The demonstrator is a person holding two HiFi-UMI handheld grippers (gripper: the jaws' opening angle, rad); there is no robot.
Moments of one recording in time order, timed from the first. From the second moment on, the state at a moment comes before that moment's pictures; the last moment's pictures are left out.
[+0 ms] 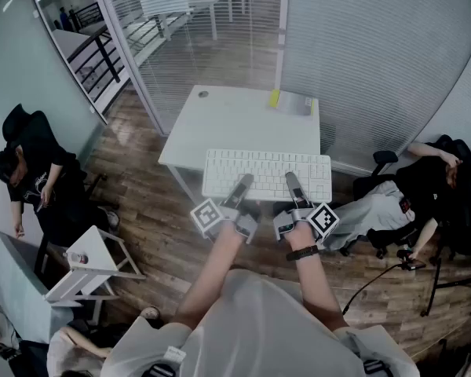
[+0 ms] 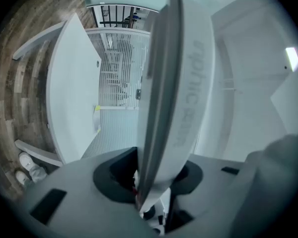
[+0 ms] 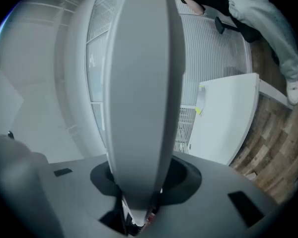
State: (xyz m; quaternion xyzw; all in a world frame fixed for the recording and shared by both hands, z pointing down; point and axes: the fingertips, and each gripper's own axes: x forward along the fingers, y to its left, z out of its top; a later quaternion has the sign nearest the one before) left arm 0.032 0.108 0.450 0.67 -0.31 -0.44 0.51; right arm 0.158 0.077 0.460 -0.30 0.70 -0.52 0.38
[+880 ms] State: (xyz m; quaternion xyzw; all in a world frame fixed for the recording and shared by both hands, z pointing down) left arm 0.003 0.053 0.481 0.65 -0.33 -0.44 0.53; right arm 0.128 0.017 0.494 -0.29 0.69 -0.55 0.36
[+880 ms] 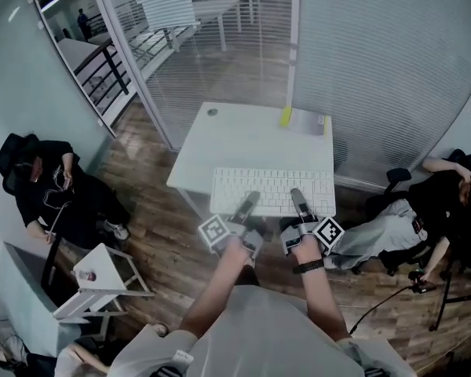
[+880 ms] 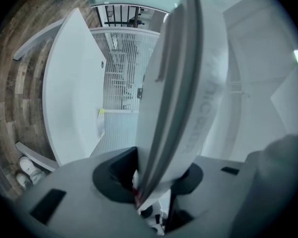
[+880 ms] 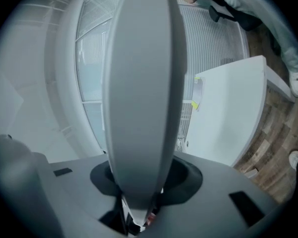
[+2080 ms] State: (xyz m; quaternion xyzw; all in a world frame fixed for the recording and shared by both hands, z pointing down) left arm -0.088 -0.155 0.536 0.66 -0.31 -0.39 0.56; right arm 0.036 -0.177 0.552 -0.33 0.67 -0.56 0.36
